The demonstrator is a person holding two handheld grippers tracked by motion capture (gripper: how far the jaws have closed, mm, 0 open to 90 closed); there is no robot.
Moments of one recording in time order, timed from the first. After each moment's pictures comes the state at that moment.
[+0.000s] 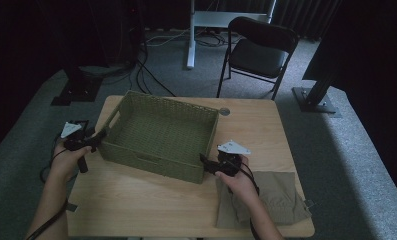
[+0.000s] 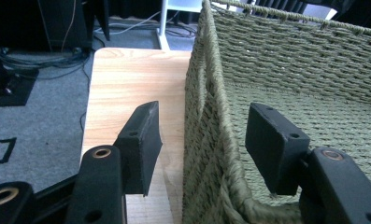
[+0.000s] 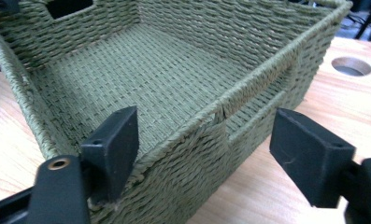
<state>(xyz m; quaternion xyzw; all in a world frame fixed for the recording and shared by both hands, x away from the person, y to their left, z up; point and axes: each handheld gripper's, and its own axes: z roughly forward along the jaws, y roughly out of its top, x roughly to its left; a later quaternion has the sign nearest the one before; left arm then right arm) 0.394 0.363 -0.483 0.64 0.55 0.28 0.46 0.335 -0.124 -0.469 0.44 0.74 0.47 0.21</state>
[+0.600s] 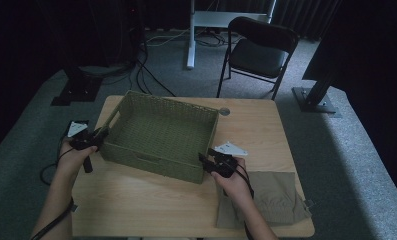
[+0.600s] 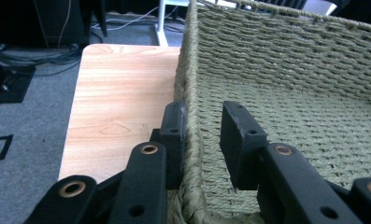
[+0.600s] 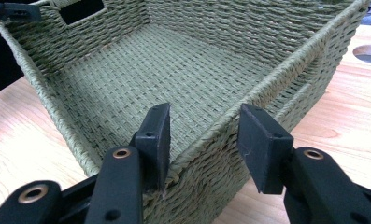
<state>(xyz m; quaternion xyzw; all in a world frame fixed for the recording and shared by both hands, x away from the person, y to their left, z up) 0.394 0.347 -0.482 0.64 0.55 0.27 0.45 0.330 -0.113 -0.470 0.45 0.73 0.48 0.18</state>
